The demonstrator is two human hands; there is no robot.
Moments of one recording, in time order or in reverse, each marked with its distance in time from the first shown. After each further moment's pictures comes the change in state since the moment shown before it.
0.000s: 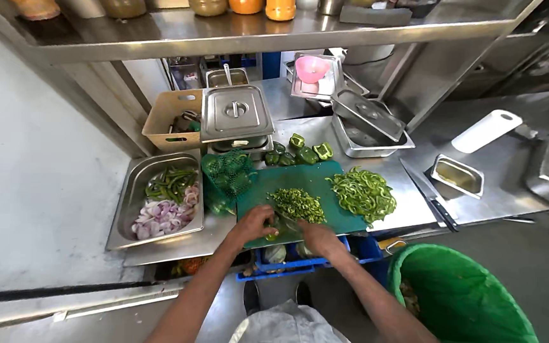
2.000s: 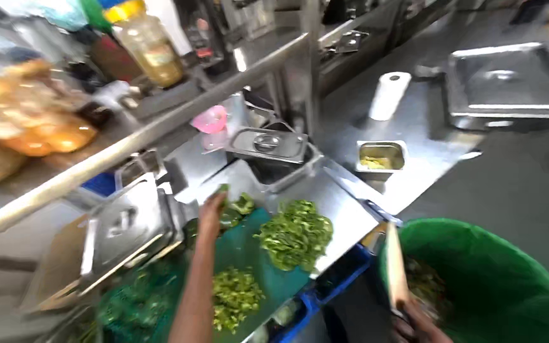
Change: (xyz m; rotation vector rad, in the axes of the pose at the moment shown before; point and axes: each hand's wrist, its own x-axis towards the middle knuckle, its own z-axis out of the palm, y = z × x) left_hand 0.329 0.076 -0.038 -0.737 0.514 -0.390; right_hand -0.116 0.314 0.121 2.302 0.529 0.095
